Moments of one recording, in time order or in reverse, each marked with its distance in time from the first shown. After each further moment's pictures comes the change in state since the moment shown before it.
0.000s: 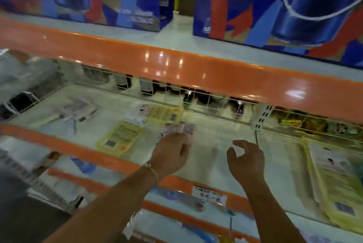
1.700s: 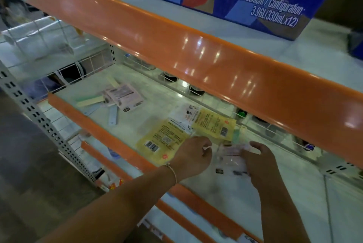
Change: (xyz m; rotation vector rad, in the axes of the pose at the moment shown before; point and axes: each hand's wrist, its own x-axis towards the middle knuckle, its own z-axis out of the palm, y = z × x) left_hand 0.024 -0.091 -0.030 -0.320 -0.024 -0.355; right_hand 0.064 -0.078 0.116 0.326 -0.404 0.418
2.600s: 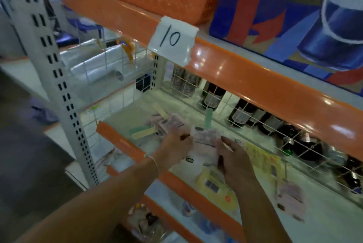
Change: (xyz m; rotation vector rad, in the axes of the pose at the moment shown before) left_hand 0.007 -0.130 -0.210 -0.314 0.140 -0.161; right_hand -0.082 -0.119 0.229 0.313 -0.300 -0.103
